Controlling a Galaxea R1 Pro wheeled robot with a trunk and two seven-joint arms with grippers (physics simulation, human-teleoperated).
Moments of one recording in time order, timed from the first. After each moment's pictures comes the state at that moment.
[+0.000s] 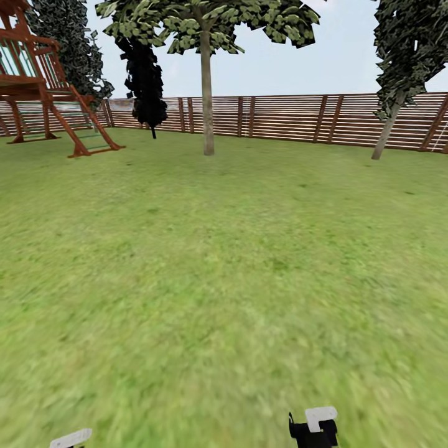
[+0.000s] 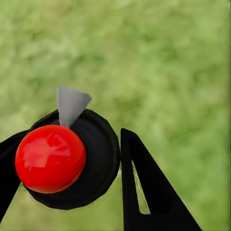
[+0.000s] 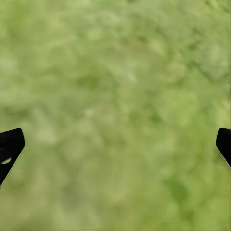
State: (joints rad) left arm -0.33 0.19 0.60 -0.17 -0.28 -0.38 -0.05; right arm -0.42 0.02 -0.05 -0.09 0.28 -0.49 -0.26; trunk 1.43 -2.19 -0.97
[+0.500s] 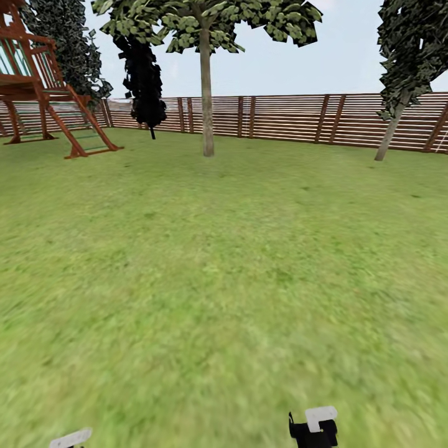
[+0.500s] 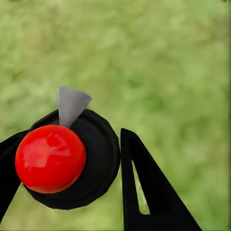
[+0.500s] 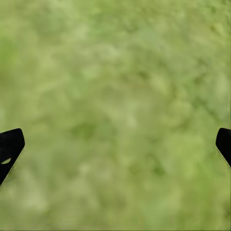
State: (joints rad) left arm -0.33 0.19 0.60 -0.17 -0.28 -0.38 -0.05; right arm -0.42 0.02 -0.05 -0.09 0.28 -0.49 -0.26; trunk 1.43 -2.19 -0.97
